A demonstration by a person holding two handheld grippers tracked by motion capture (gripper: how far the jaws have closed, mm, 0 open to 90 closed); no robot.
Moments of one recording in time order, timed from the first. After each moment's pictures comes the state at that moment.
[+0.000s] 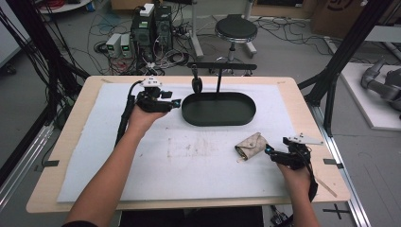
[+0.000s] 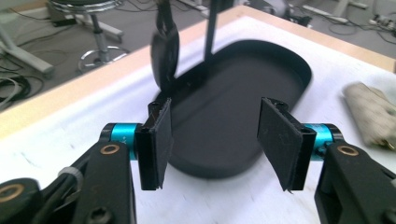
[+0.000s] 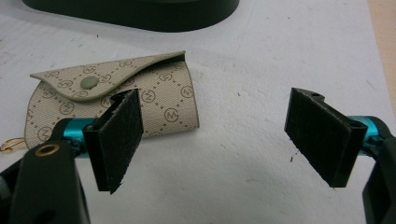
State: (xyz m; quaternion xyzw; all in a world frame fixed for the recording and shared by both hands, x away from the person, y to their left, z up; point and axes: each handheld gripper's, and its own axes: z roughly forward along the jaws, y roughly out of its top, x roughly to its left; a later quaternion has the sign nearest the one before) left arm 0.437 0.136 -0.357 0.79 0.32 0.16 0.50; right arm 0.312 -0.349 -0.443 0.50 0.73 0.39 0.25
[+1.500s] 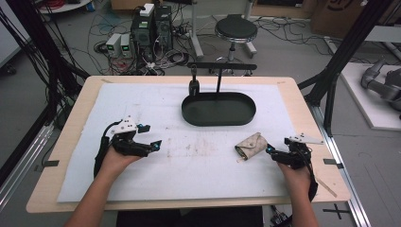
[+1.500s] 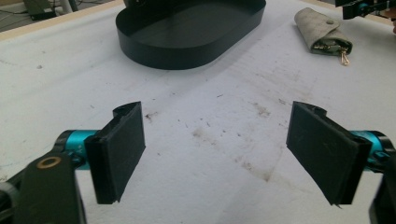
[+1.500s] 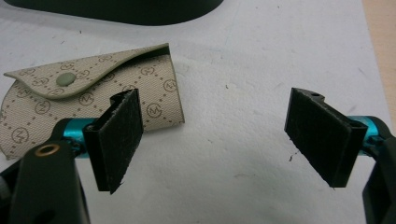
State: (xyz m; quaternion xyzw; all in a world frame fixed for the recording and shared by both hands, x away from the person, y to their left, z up) left arm 0.342 0.196 -0.419 0.79 0.30 0.15 0.51; right arm 0.316 -0.353 -0.447 0.52 0.72 0.38 0.25
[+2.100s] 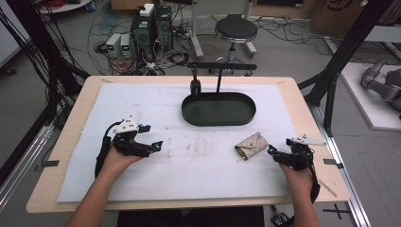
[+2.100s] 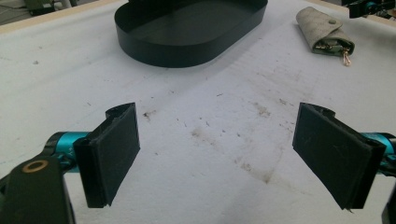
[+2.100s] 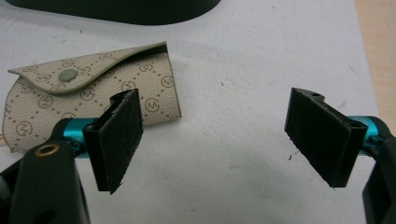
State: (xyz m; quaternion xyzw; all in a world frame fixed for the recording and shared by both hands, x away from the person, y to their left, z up) left arm 0.343 0.191 -0.420 0.79 0.30 0.14 0.51; right arm 0.311 -0.357 -0.445 0.52 0.72 0.38 0.25
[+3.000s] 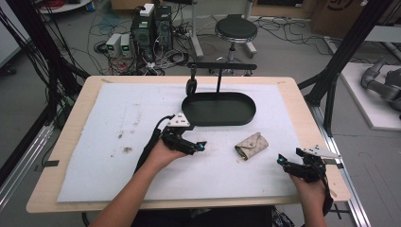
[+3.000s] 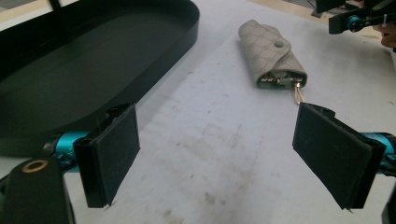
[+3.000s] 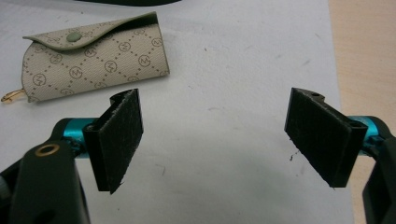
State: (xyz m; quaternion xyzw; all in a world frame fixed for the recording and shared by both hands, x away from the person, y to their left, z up) left arm 0.365 0.053 -0.411 0.83 0.24 0.09 0.50; right arm 0.274 -0.380 -0.445 0.53 0.71 0.38 0.25
